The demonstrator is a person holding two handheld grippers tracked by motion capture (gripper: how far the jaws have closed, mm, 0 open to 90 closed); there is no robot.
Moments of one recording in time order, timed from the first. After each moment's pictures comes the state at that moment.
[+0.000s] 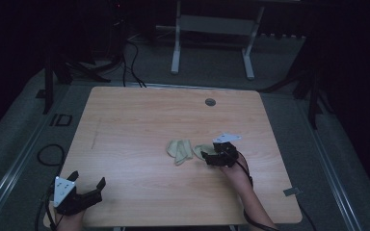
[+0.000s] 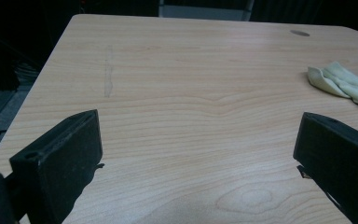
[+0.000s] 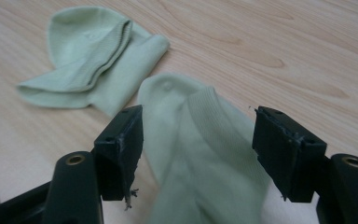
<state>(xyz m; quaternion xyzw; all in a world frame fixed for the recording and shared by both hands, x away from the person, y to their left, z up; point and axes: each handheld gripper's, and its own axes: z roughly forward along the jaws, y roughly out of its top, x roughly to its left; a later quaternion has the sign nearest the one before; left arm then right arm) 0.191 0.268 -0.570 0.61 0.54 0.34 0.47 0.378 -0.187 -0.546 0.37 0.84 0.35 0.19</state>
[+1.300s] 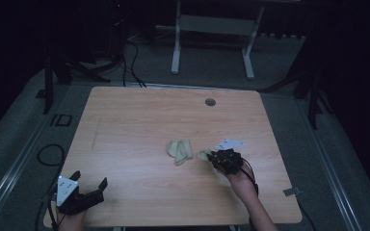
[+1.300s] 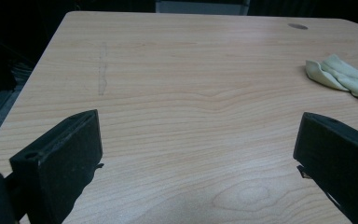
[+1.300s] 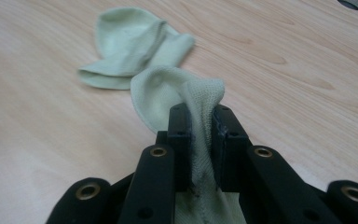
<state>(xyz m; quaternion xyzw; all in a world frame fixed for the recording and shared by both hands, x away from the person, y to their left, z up) 0.194 0.264 -0.571 0.62 0.54 0.33 0.46 0.332 -0.190 -0.511 0.36 0.85 0.35 0.19</state>
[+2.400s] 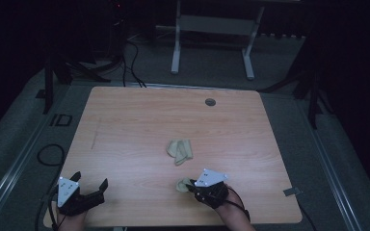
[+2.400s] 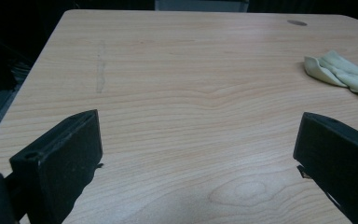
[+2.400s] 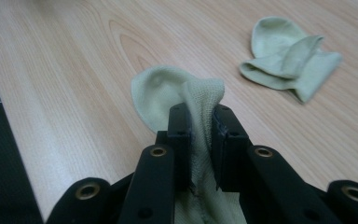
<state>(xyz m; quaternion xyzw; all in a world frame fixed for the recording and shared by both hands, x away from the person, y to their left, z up) 0.191 0.262 -0.571 0.62 0.54 0.33 0.46 0.244 -0.143 -0.519 0.23 0.88 0.38 0.16</state>
